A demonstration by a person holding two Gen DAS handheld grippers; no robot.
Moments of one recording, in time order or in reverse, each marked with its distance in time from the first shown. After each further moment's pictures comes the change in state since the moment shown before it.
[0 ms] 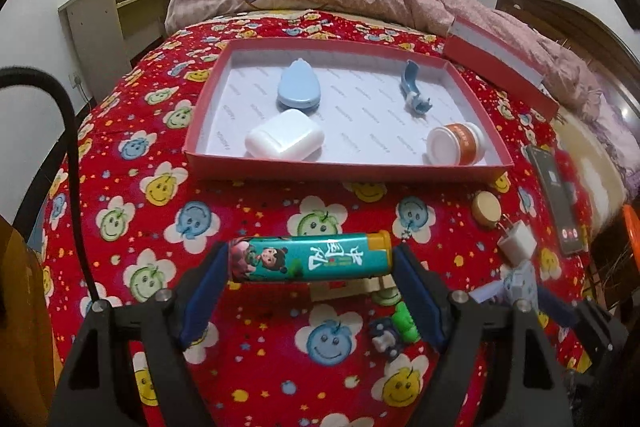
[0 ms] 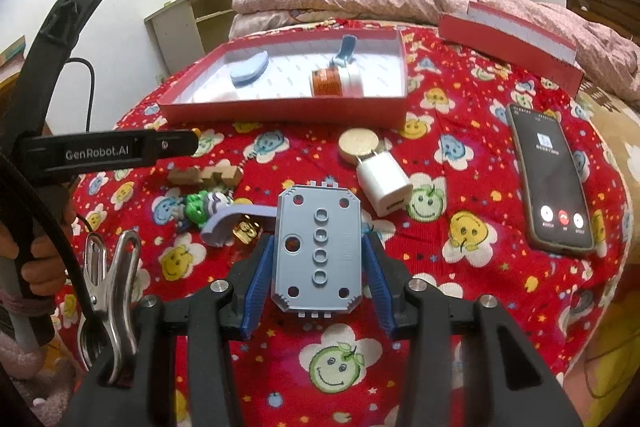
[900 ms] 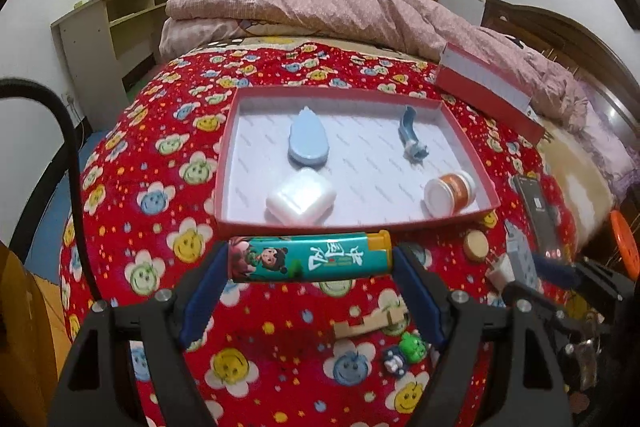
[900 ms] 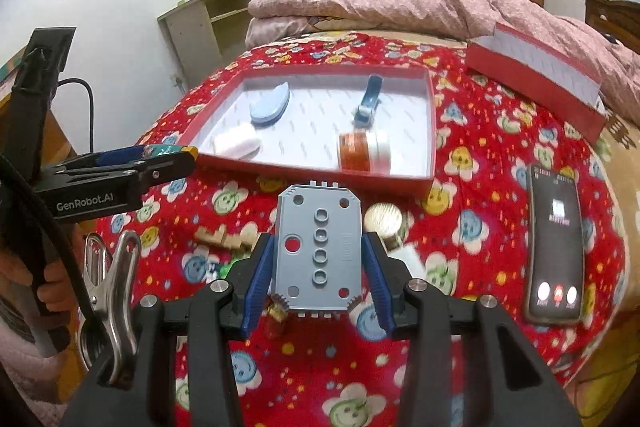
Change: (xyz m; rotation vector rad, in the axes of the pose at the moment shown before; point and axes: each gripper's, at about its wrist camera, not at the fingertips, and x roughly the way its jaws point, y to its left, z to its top) left arm -0.022 0.022 0.041 0.021 -0.051 -0.047; right arm -0.001 0.010 0.069 -0.031 0.033 0.049
